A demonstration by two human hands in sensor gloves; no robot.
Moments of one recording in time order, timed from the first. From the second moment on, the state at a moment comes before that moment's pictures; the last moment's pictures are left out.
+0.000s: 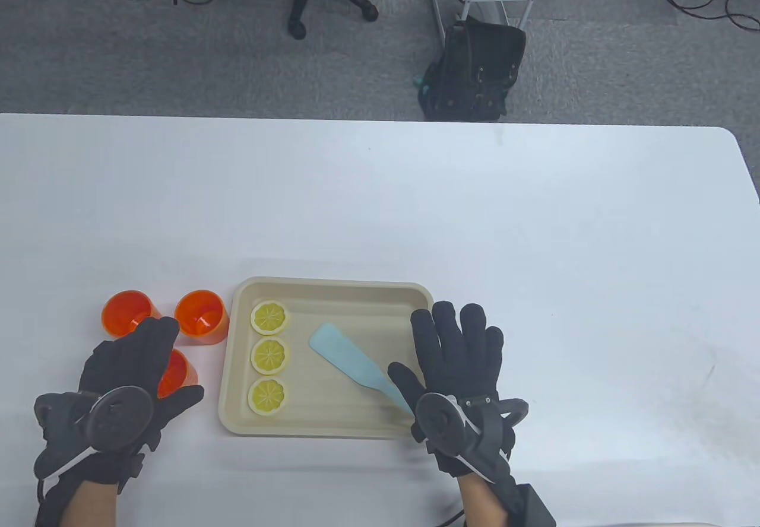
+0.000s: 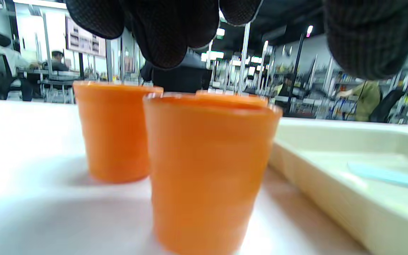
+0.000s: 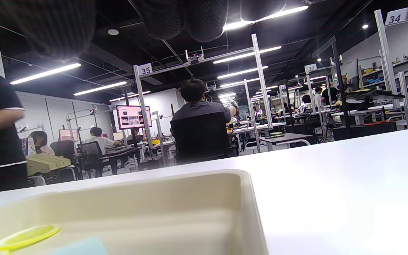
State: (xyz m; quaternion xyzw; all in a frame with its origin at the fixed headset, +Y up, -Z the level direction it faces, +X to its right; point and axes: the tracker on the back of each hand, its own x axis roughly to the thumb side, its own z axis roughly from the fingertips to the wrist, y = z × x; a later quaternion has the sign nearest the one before) left_hand -0.307 -0.680 -0.057 -0.03 -0.05 0.05 1.00; right_hand 0.106 -0.671 -0.095 0.10 -0.13 0.98 0.10
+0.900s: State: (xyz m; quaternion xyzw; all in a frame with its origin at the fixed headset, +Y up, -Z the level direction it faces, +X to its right) left_hand -0.288 -0.652 -0.039 0.01 -0.10 0.04 0.99; right_hand 0.093 -0.668 -0.092 0.12 -0.12 0.98 0.10
